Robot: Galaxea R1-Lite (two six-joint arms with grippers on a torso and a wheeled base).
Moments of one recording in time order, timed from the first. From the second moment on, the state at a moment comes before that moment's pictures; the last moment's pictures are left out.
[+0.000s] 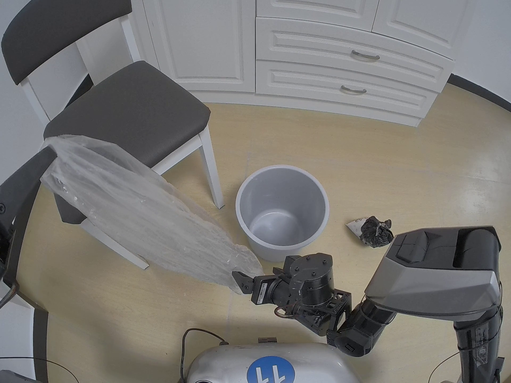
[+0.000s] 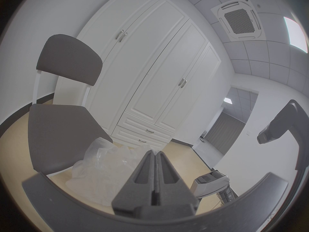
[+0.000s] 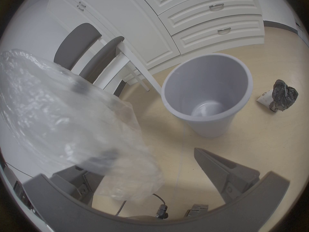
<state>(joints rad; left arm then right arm) -0.84 0.87 -0.50 -0.66 0.21 -0.24 0.82 2.37 -0.85 -1.24 -0.21 0.52</state>
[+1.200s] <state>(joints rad) -0.84 0.87 -0.50 -0.66 0.21 -0.24 0.84 2.41 -0.85 -1.29 -0.21 0.58</state>
